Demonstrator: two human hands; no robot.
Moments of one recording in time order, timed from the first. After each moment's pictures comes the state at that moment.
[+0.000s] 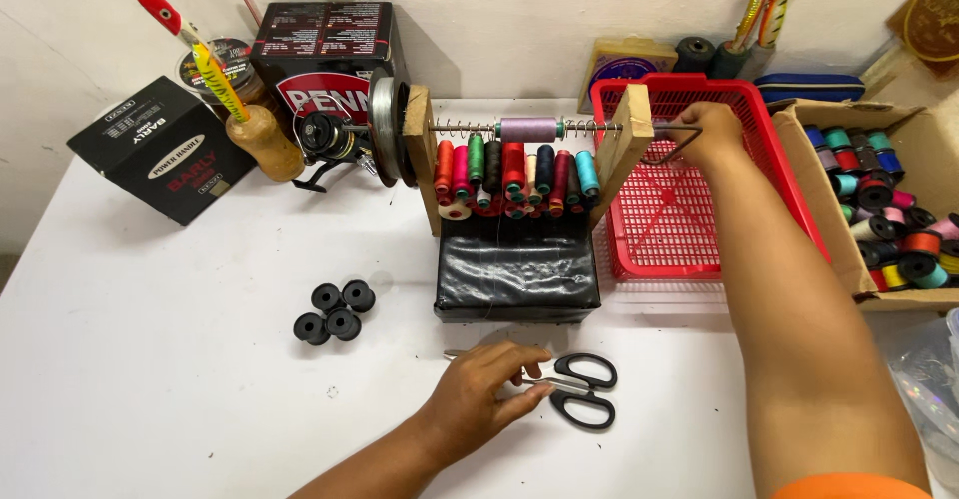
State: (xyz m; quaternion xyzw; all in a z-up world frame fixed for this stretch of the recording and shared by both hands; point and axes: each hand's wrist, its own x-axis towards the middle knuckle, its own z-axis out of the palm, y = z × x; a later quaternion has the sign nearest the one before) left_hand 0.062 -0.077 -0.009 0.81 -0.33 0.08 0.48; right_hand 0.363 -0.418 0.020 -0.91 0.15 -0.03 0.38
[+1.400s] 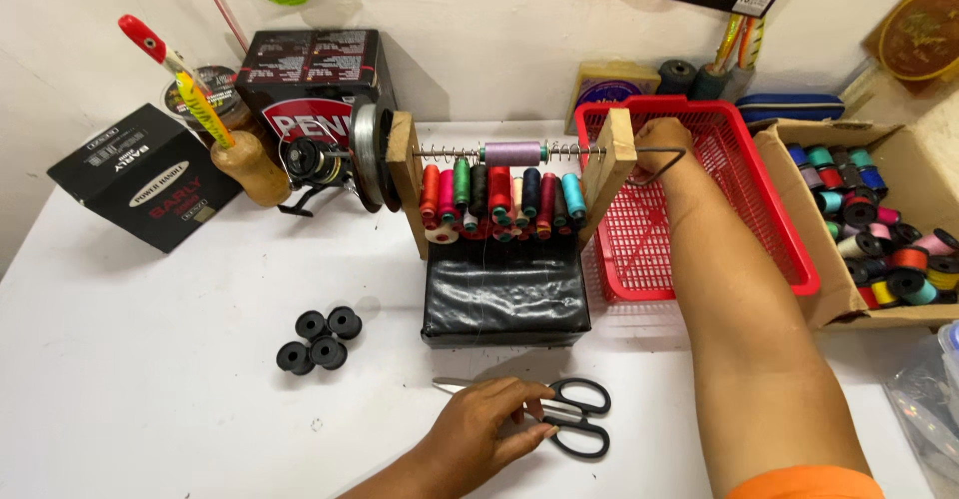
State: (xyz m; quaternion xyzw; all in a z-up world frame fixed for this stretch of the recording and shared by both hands) left_hand 0.061 -0.085 -0.014 0.80 -0.33 0.01 0.50; right_hand 0.445 -0.424 -0.047 -0.94 0.16 -0.01 0.30
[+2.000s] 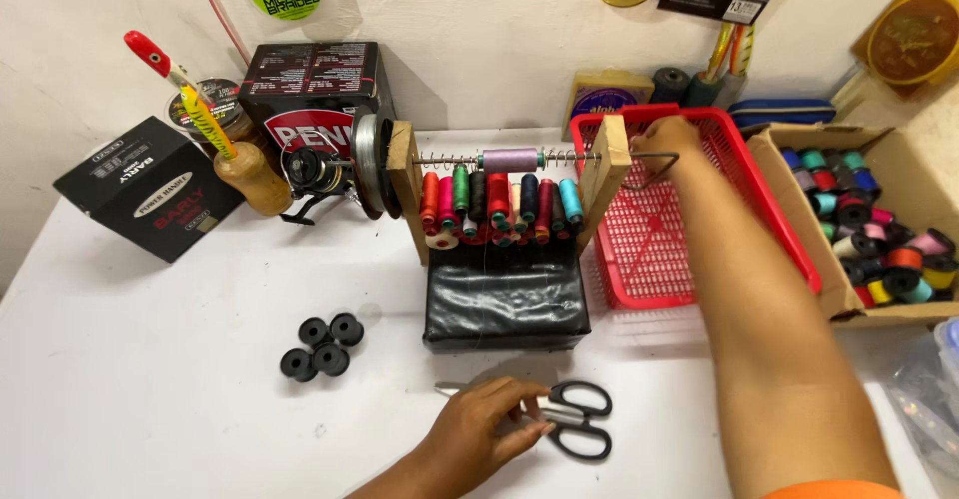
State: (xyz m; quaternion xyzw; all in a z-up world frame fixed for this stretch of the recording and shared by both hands) left_hand 0.060 -0.082 -0.012 0.80 -0.30 -0.02 0.52; right_hand 0.419 -0.419 0.001 -0.97 0.13 0.01 0.23
